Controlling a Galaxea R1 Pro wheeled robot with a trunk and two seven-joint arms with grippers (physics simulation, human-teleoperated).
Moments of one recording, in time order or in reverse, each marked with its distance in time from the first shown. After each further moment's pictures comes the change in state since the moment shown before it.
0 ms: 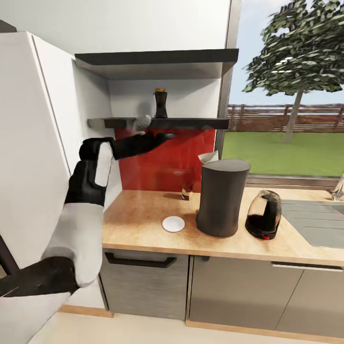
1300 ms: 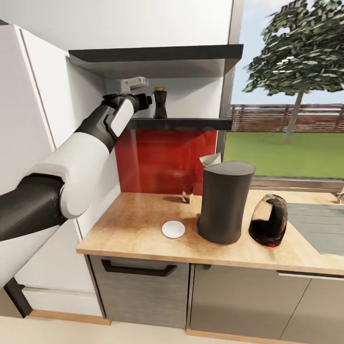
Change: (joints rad) left arm -0.502 -0.002 -0.175 0.704 0.005 -0.608 0.915; right arm 0.075 0.001 -0.001 0.144 -0.002 -0.177 -0.005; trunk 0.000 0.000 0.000
